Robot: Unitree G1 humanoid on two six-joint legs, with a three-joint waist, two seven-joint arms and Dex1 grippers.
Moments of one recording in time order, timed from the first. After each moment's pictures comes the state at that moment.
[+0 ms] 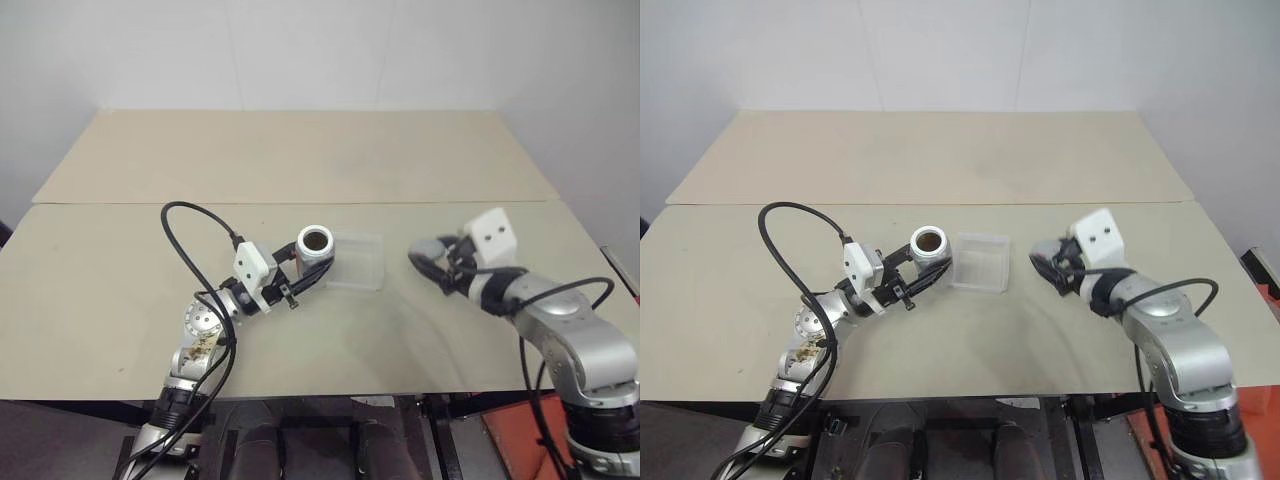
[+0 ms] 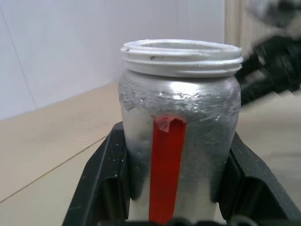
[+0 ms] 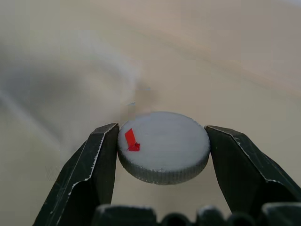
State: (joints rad) left arm -0.31 0.27 -0.08 0.02 -0.30 -0.13 -0.80; right arm -0.21 -0.69 -0.04 -0.48 0.37 0.90 0.39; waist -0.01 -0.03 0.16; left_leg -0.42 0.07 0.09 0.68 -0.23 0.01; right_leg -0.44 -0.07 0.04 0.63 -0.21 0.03
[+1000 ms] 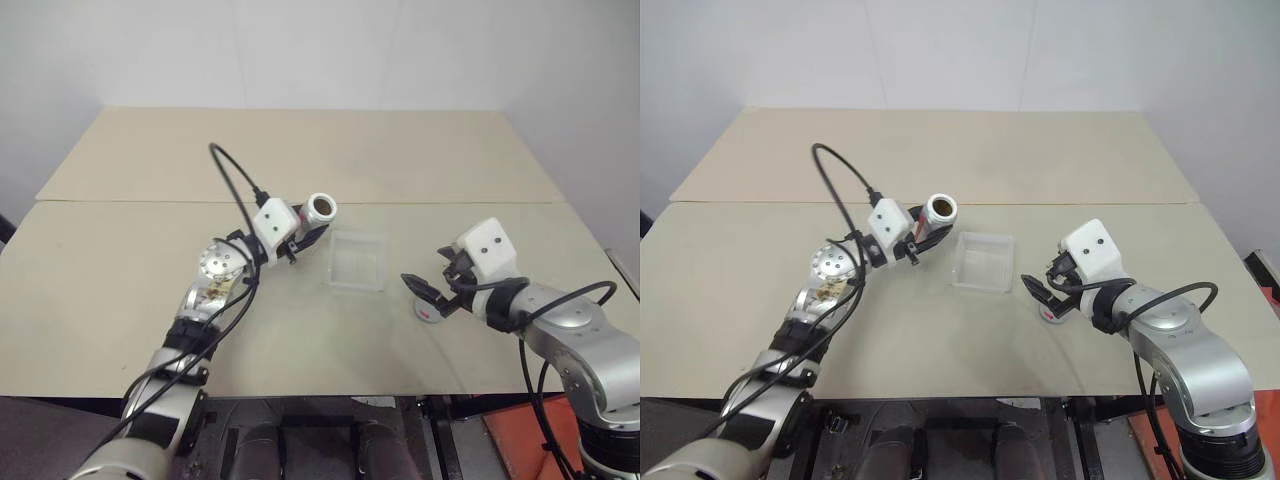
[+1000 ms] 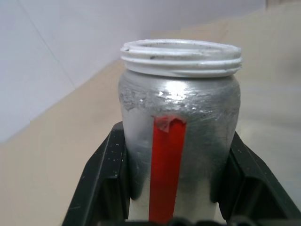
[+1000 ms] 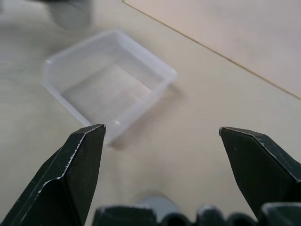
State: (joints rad) left arm -0.82 0.31 -0.18 0.67 0.08 -0.36 -0.65; right arm -0.25 -0.68 -0.11 -0.71 0.42 1.03 0.43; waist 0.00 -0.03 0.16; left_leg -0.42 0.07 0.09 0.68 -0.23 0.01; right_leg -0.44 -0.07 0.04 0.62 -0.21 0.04
